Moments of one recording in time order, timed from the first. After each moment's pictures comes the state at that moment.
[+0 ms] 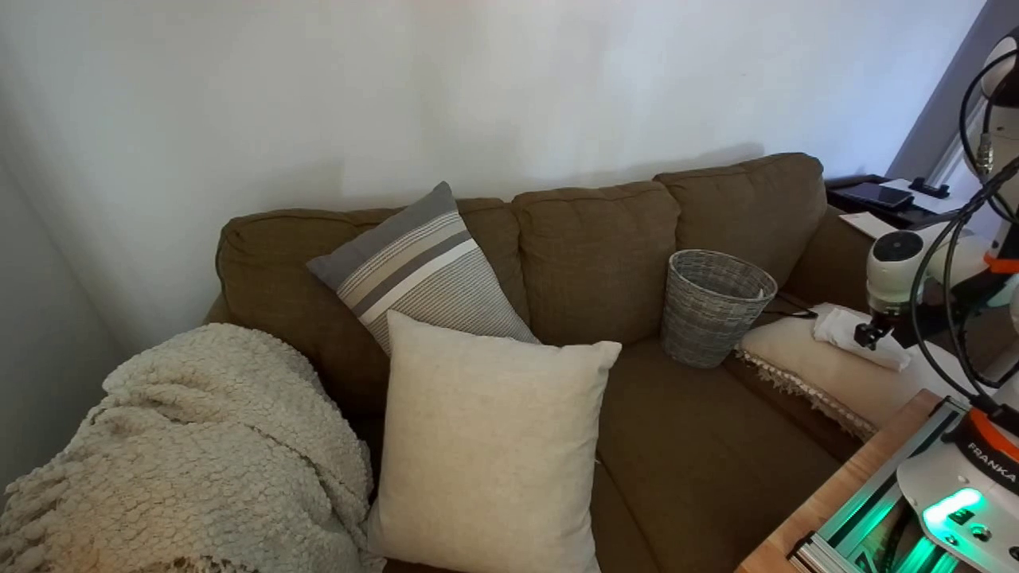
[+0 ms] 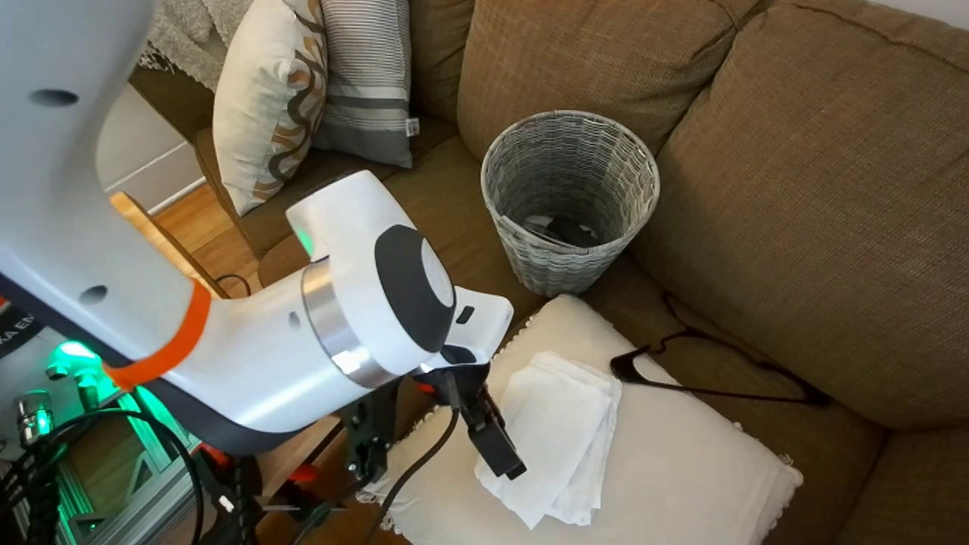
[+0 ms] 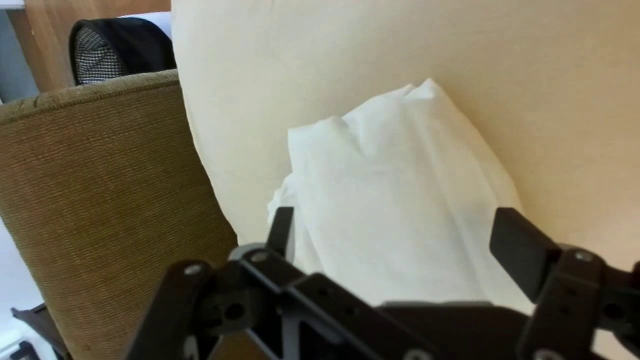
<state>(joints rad) -0.67 0.66 -0.35 -2.22 -2.03 2.85 1.44</state>
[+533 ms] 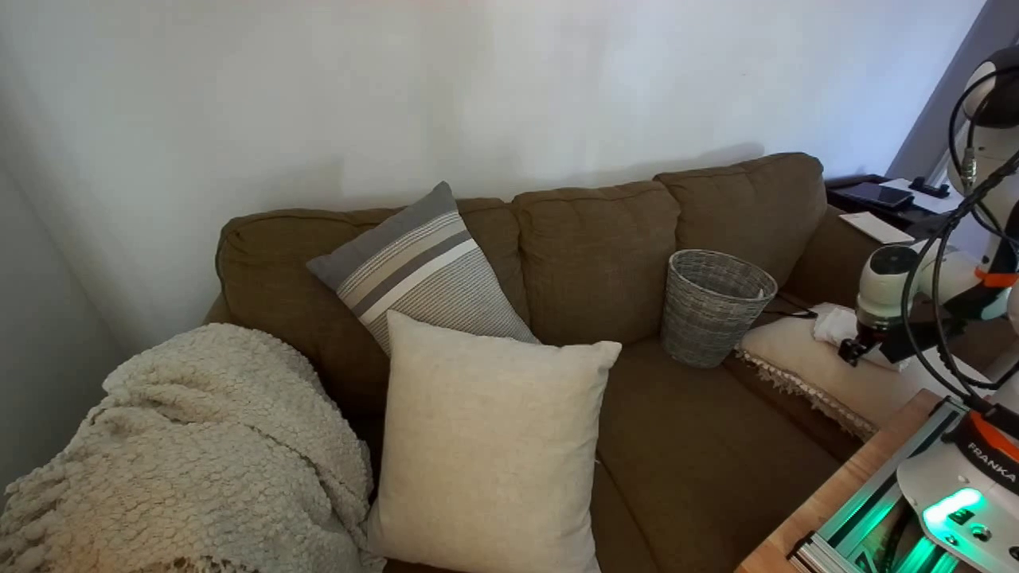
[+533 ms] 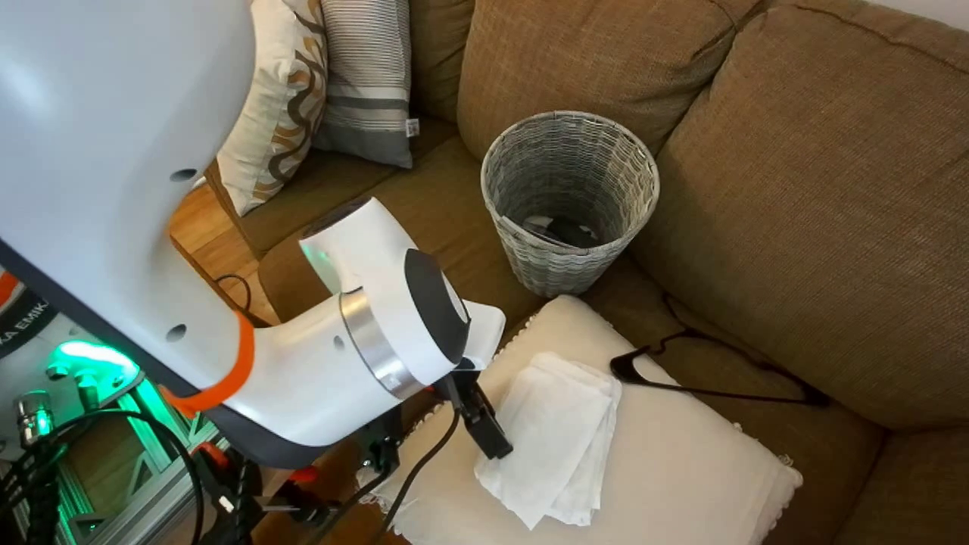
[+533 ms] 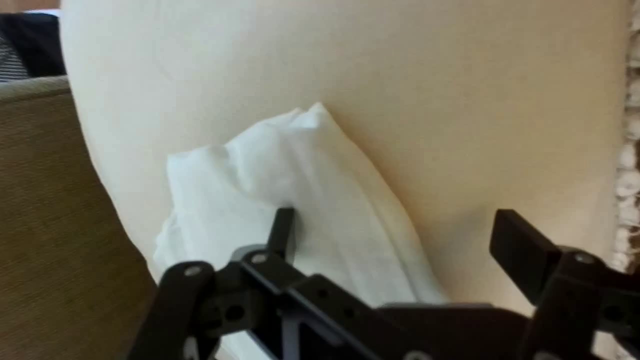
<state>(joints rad) -0.72 0.76 -0.29 -2.15 -2.13 2.95 1.52</state>
